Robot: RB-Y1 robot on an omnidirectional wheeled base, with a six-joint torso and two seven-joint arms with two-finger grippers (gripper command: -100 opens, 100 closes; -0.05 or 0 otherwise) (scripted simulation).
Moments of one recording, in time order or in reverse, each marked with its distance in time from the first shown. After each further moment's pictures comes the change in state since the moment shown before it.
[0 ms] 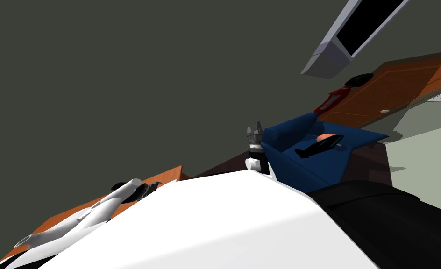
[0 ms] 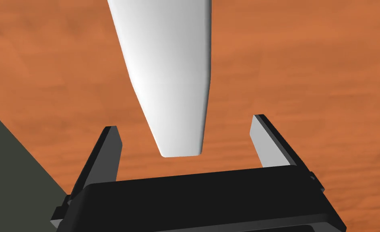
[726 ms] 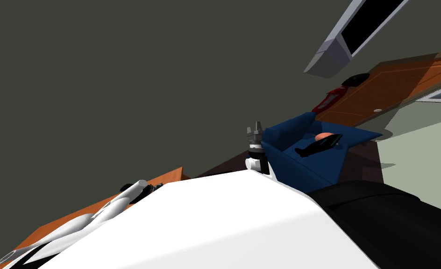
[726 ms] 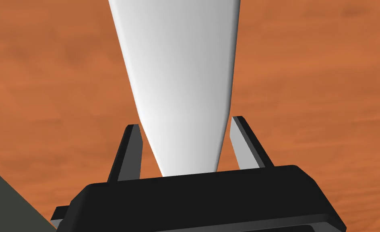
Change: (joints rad) left arm -0.013 -0.061 -0.006 0.056 -0.009 -0.024 0.006; right arm 0.000 0.000 0.000 0.000 0.000 0.000 0.000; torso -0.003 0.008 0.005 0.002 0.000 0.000
